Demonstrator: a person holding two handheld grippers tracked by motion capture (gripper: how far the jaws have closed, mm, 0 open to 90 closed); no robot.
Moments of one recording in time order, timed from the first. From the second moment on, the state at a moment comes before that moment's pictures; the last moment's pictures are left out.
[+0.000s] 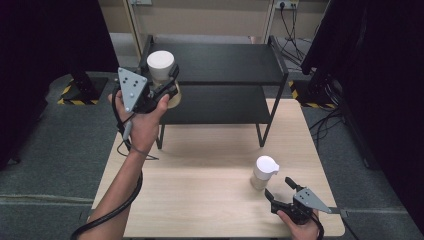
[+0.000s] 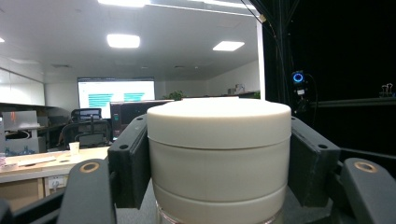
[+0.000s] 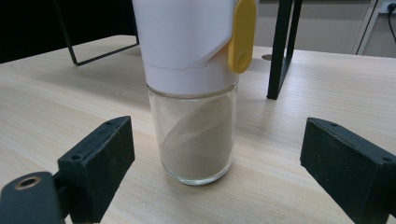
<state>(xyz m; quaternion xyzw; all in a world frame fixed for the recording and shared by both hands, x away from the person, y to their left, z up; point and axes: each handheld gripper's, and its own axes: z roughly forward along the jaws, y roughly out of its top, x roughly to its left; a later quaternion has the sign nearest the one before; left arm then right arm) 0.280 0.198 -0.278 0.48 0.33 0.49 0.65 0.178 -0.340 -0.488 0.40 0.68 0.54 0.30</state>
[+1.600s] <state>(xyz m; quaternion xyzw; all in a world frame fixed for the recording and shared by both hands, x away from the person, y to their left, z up) 0.336 0.195 -0.228 0.48 0.35 0.51 0.62 0.179 -0.341 -0.489 0.40 0.68 0.54 0.29</state>
